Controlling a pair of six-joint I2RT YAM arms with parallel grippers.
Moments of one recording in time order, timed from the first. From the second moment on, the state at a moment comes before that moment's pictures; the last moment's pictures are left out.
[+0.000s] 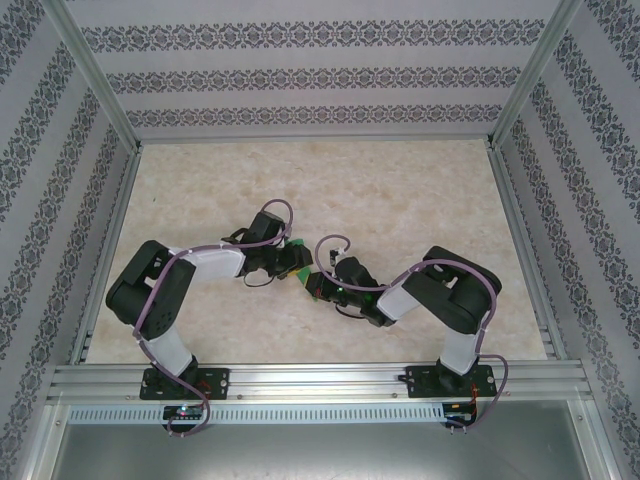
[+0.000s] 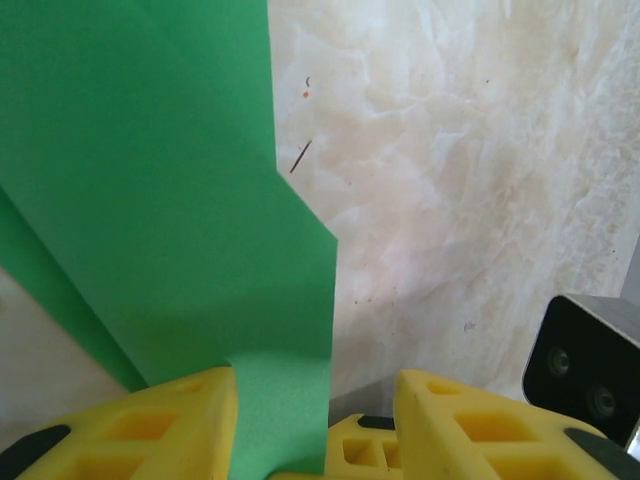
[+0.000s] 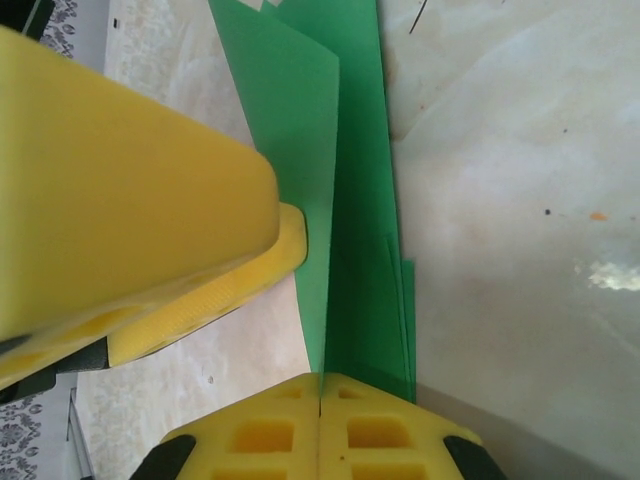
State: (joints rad) left arm -0.54 1.72 0.84 -0.05 0.46 -0.92; right arm 0.86 1.82 0.50 0.78 -0.15 1.06
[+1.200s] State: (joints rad) left arm -0.55 1.78 0.90 -0.11 0.45 -0.89; right arm 0.86 1.67 0.58 0.32 -0.13 1.05
